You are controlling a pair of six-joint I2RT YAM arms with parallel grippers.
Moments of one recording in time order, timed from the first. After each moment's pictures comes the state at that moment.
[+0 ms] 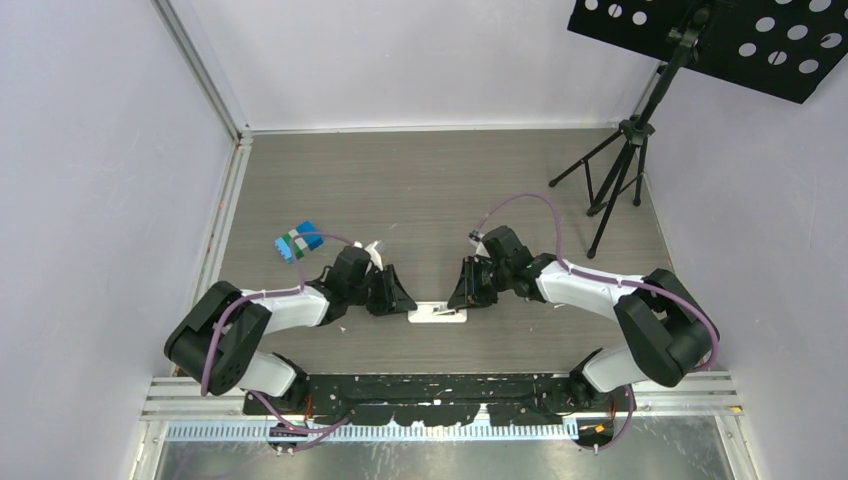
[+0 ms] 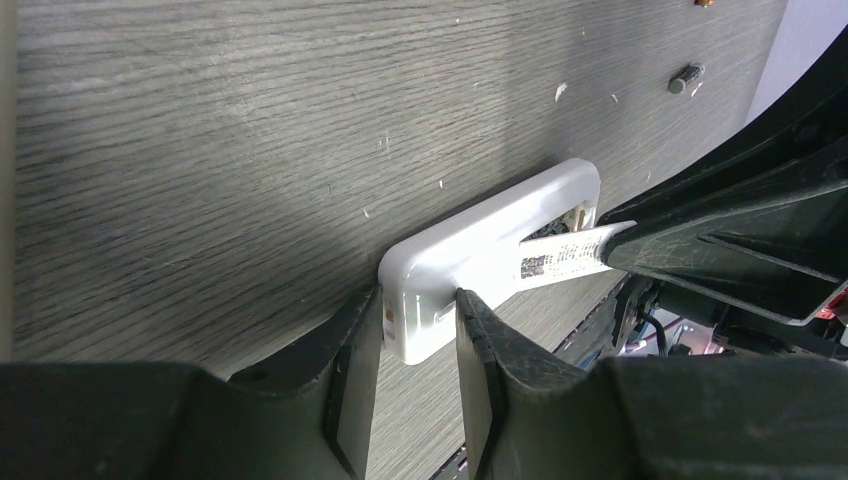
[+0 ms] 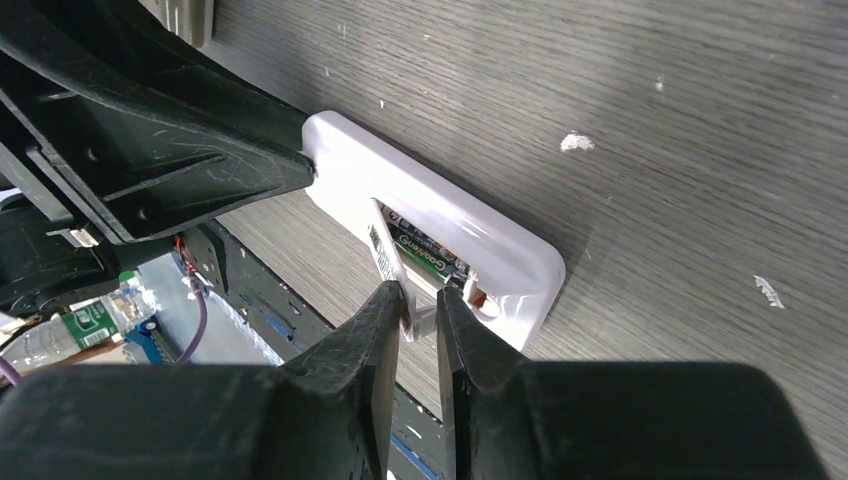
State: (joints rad) left arm -0.58 1.41 0.42 0.23 0.41 -0.84; right arm 0.65 1.44 0.66 -0.12 -0.44 0.72
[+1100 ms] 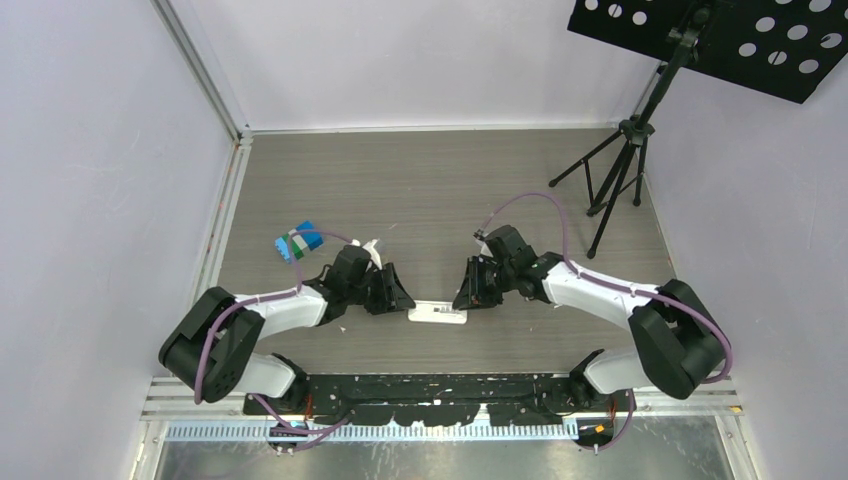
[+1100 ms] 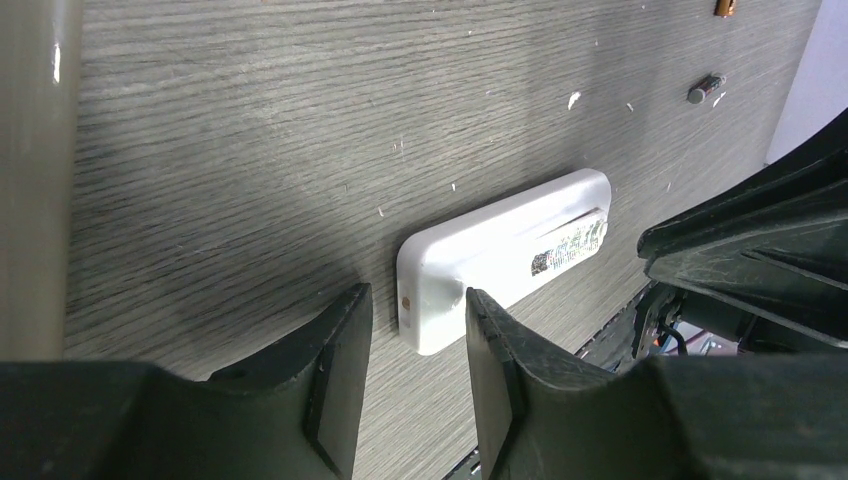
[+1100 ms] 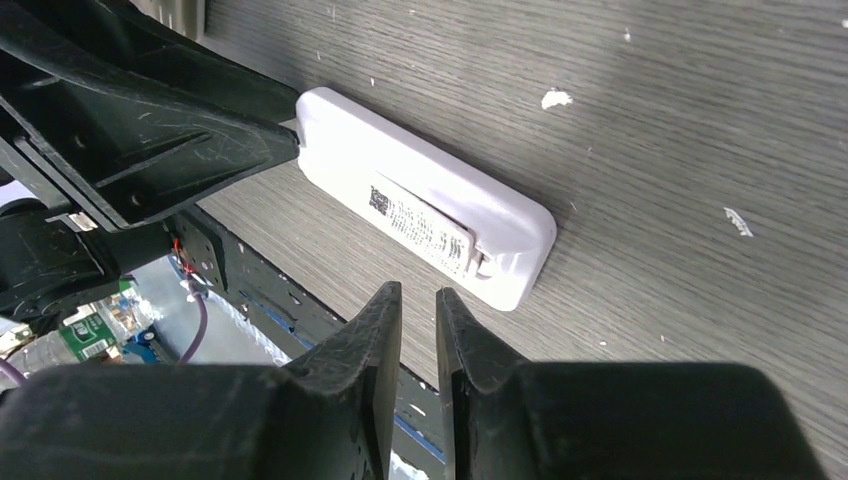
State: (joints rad) left arm -0.58 1.37 0.44 0.16 0.35 -0.81; right arm 0.65 1.37 0.68 -0.24 -0.39 0.73
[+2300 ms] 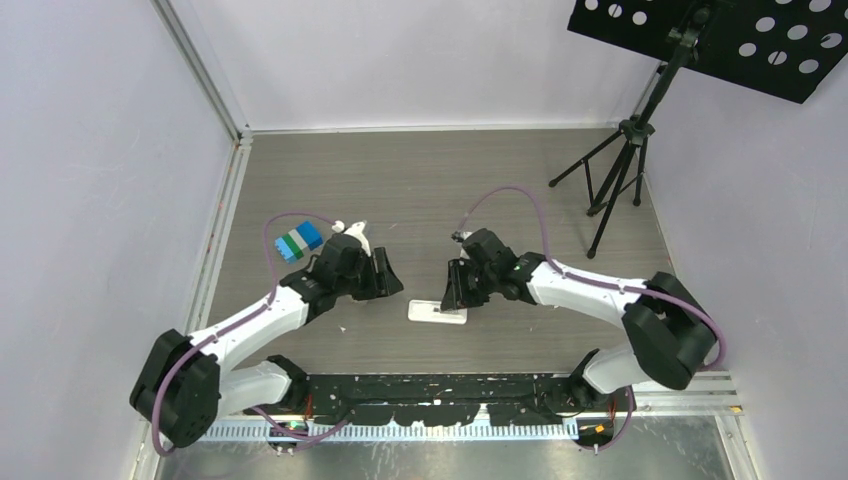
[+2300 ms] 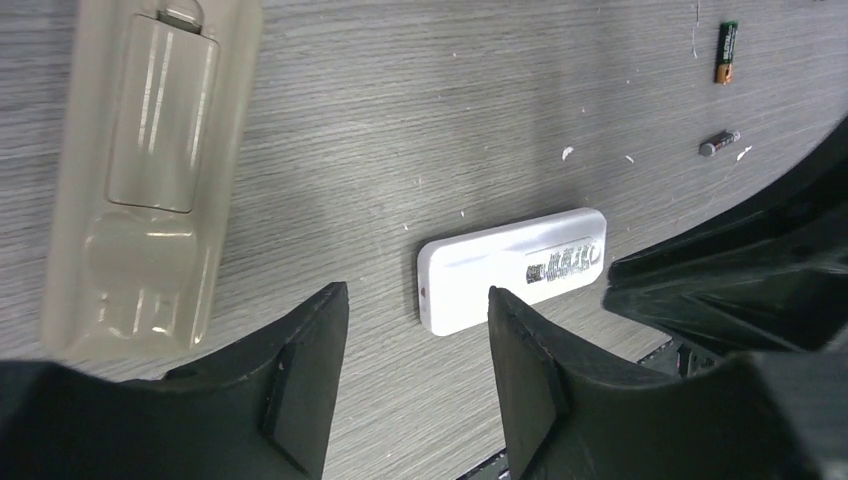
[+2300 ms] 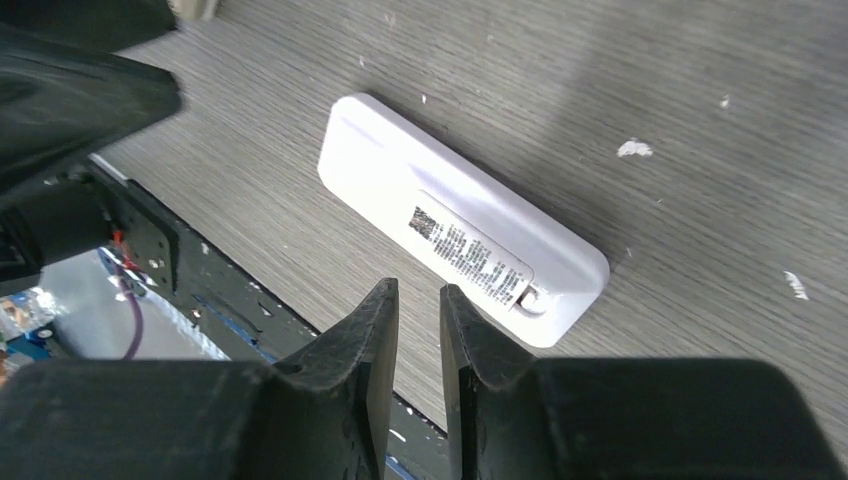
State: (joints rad) left arm -0.58 1.15 0.56 -0.16 0.15 -0.68; right arm 0.77 1.40 0.76 -0.25 -0.26 0.65
